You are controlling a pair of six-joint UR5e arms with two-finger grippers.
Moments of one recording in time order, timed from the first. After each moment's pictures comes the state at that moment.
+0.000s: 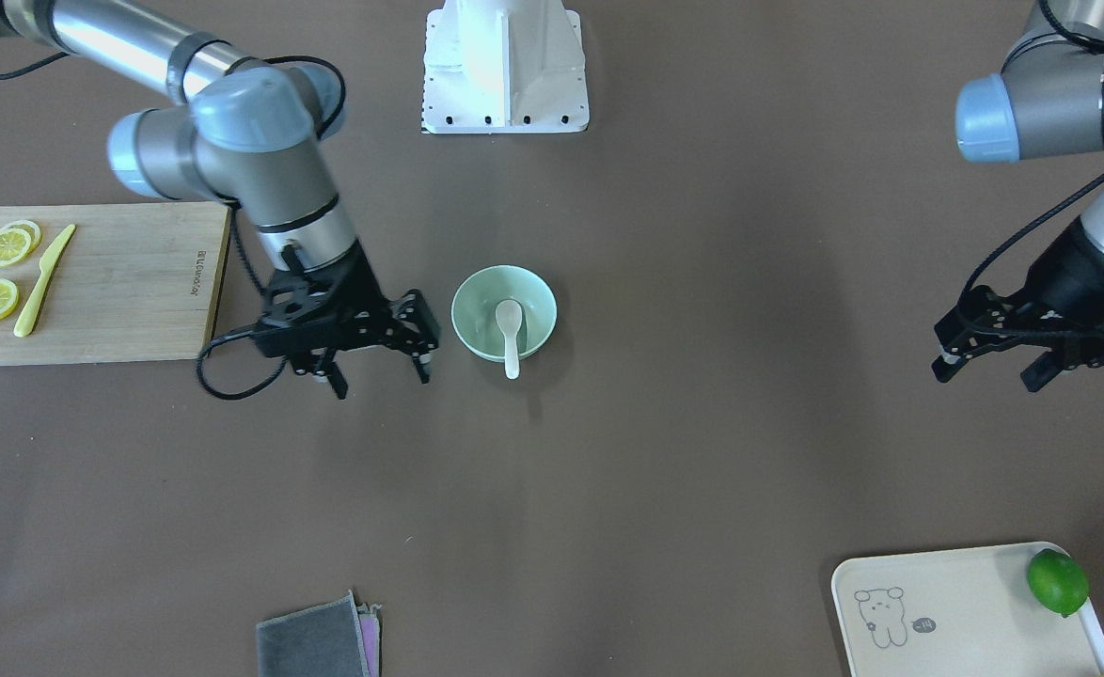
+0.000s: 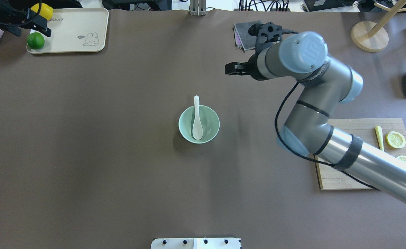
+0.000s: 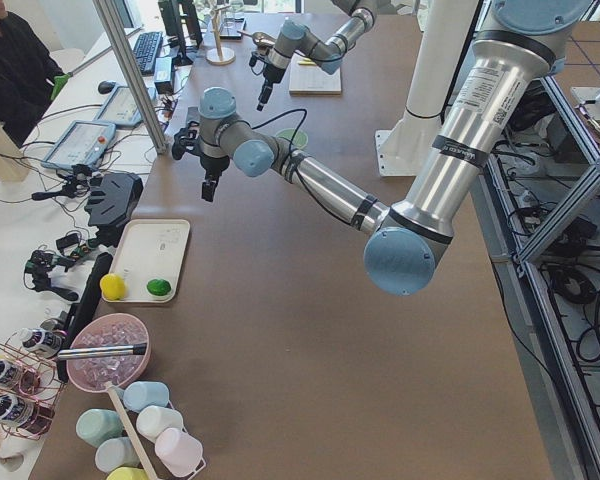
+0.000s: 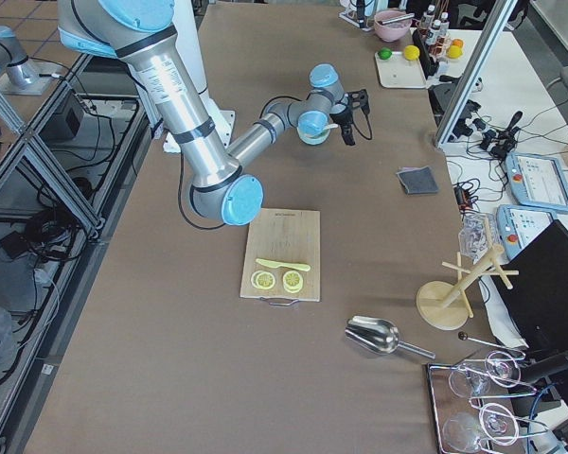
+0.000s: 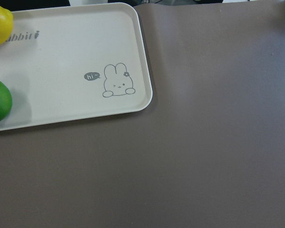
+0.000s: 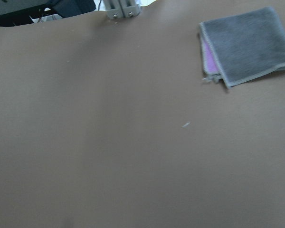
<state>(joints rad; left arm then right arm) -1.23 -1.97 -1.68 -1.79 -2.25 -0.64 0.78 -1.05 1.64 -1.12 1.84 1.05</state>
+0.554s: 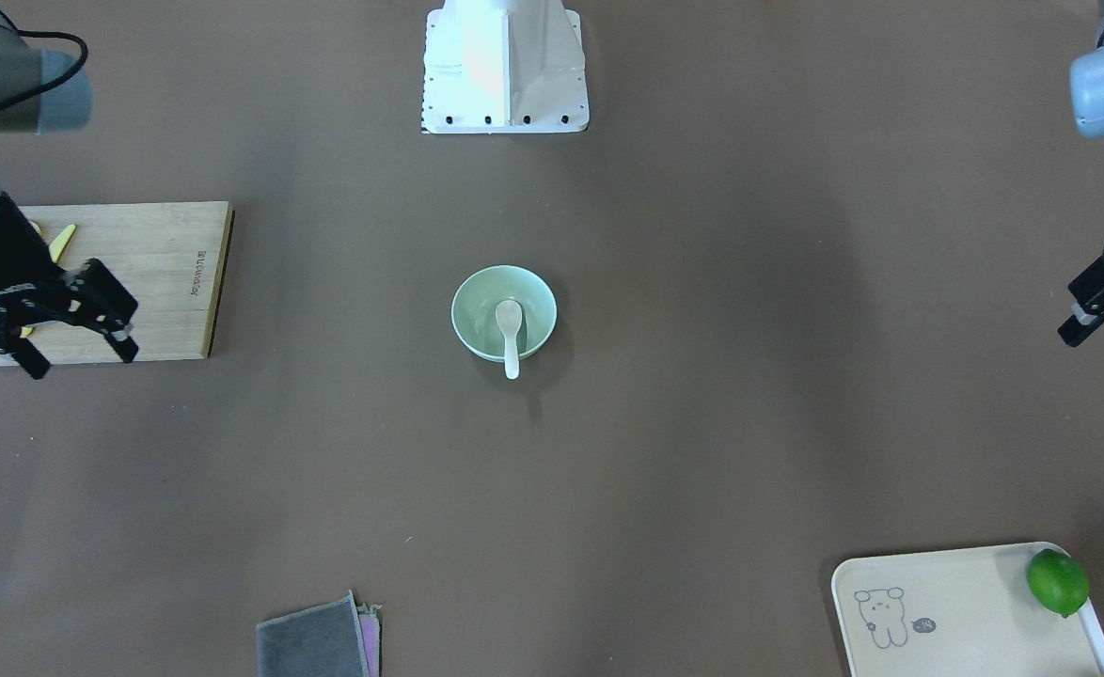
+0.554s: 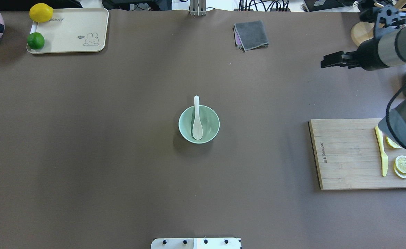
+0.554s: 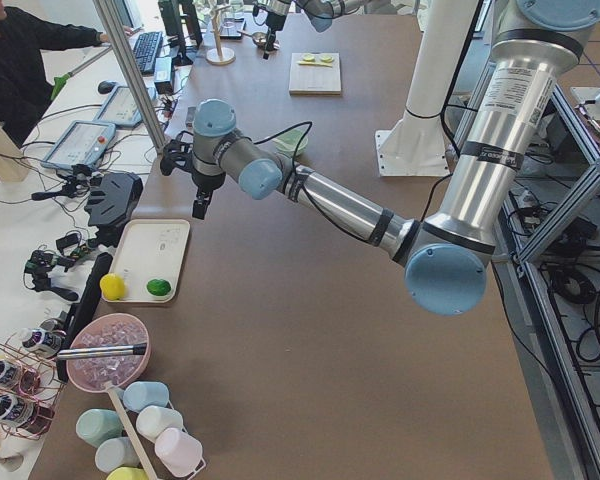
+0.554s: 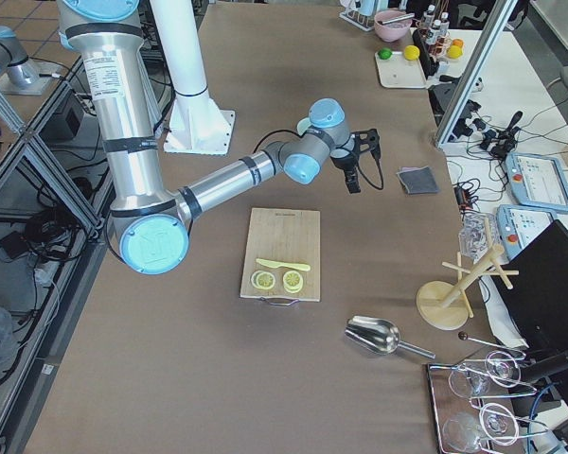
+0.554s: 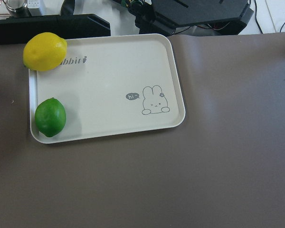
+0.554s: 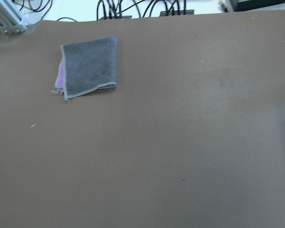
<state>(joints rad) -1.36 -1.81 -1.72 -1.89 -2.30 -0.56 1.06 -1.42 1.84 -1.06 2.02 0.90</state>
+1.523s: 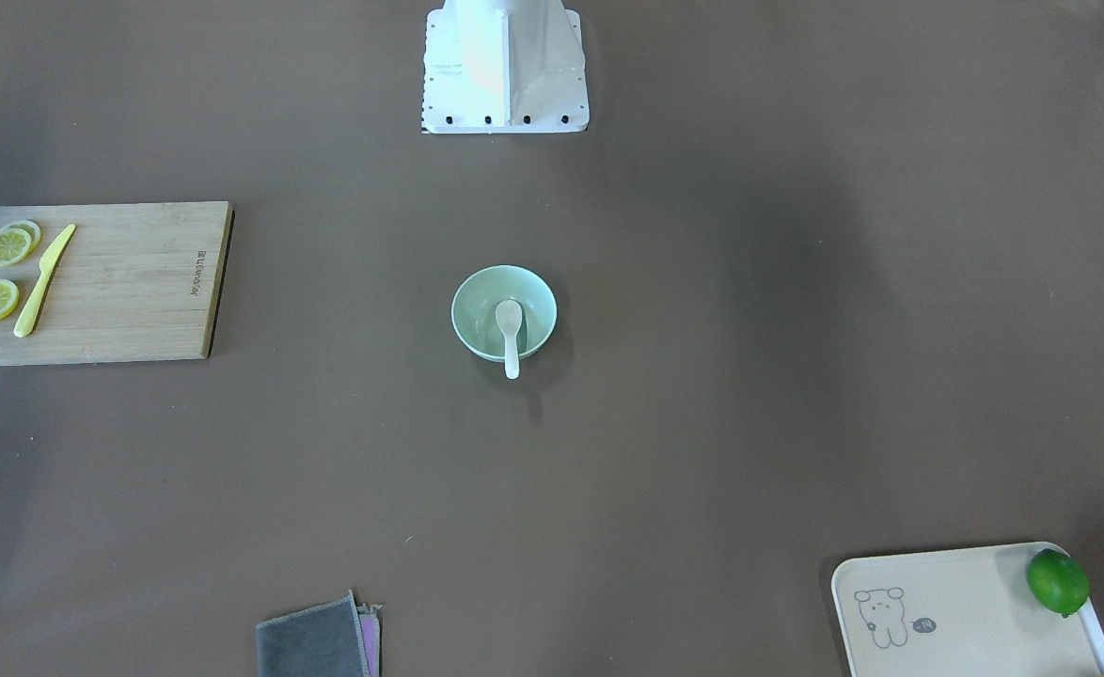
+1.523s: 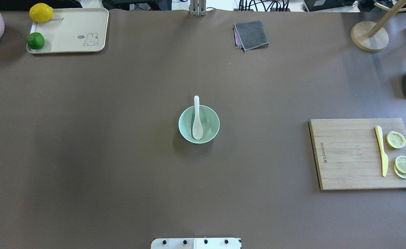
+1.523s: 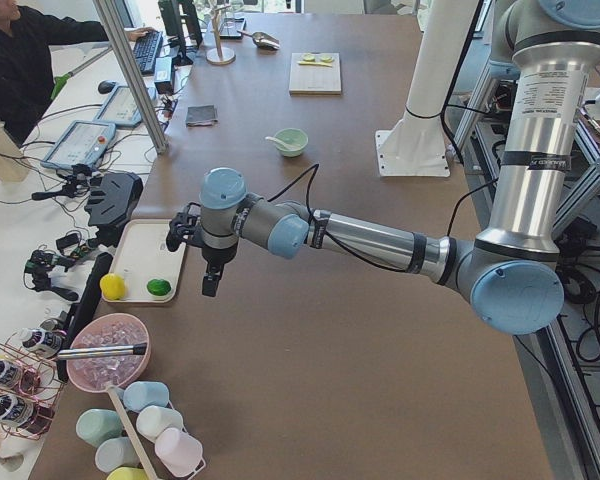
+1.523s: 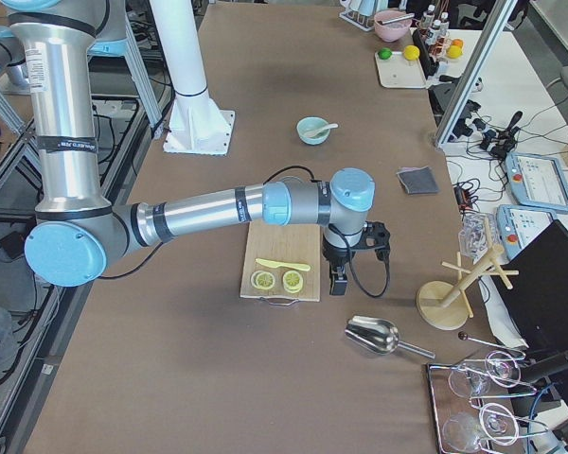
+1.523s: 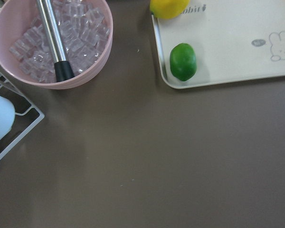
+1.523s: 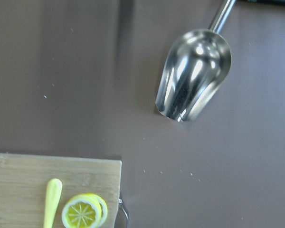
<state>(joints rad) -1.49 -1.65 -1.67 -1.73 -2.28 -0.17 1.52 -1.55 1.76 -1.79 2.27 -0.04</state>
